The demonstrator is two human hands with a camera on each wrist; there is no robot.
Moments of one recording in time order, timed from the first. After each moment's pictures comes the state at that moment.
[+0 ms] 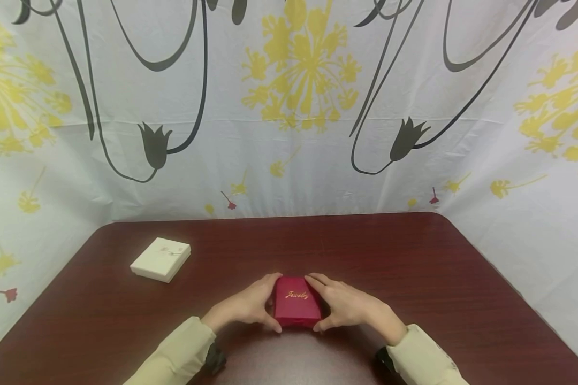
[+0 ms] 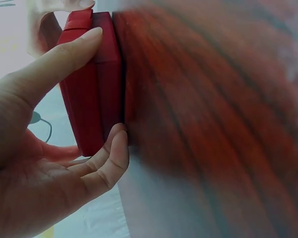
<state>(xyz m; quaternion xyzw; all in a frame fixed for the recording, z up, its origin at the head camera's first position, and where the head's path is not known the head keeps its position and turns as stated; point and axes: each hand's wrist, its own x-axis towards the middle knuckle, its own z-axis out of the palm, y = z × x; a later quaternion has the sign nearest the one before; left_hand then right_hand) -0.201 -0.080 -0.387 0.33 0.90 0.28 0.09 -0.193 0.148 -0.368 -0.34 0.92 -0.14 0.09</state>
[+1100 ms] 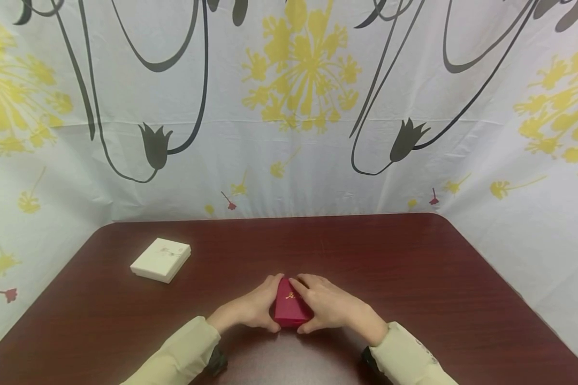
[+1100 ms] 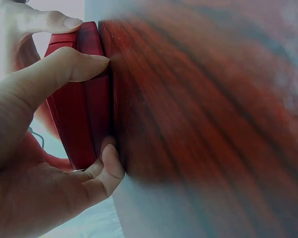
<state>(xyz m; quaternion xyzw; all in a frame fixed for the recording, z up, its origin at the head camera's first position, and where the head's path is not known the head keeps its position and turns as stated) -0.197 -0.071 -0.390 0.32 0.91 0.26 0.10 -0.189 0.119 -0.365 -0.38 0.92 -0.05 0.03</state>
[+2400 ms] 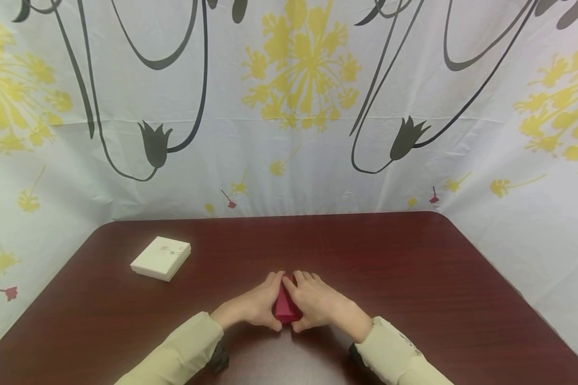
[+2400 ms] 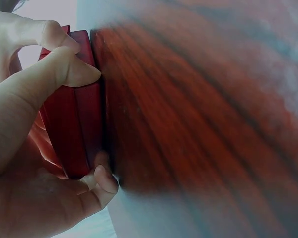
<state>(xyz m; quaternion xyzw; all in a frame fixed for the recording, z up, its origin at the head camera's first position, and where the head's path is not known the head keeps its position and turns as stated) -0.201 -0.067 -0.394 0.32 0.91 0.23 0.09 -0.190 0.095 -0.366 -0.38 0.92 0.05 -0.03</state>
